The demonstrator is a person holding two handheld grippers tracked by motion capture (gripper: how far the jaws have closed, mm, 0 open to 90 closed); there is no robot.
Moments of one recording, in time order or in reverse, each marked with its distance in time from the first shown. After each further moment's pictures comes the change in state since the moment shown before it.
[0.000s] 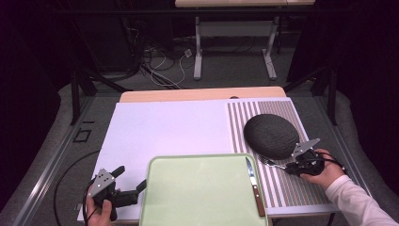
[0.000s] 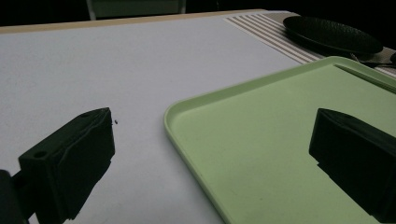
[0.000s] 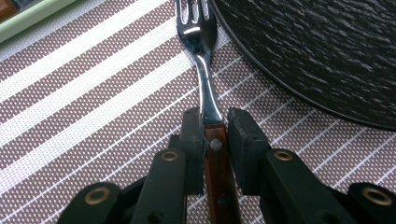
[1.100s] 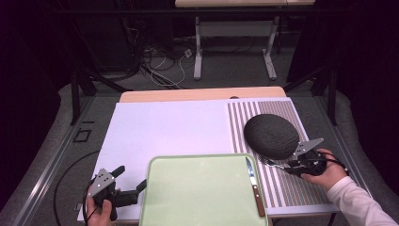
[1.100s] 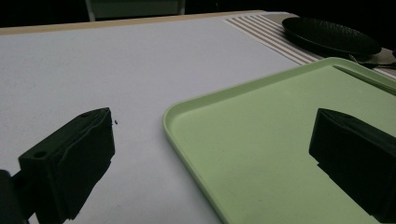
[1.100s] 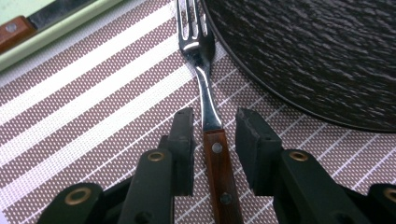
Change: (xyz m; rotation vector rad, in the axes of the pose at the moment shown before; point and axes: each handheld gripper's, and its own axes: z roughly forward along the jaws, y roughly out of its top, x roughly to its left) left arm -0.001 0.001 0.000 -0.004 -0.003 0.000; right arm 0.004 0.001 -0.008 -0.071 -0.016 0.016
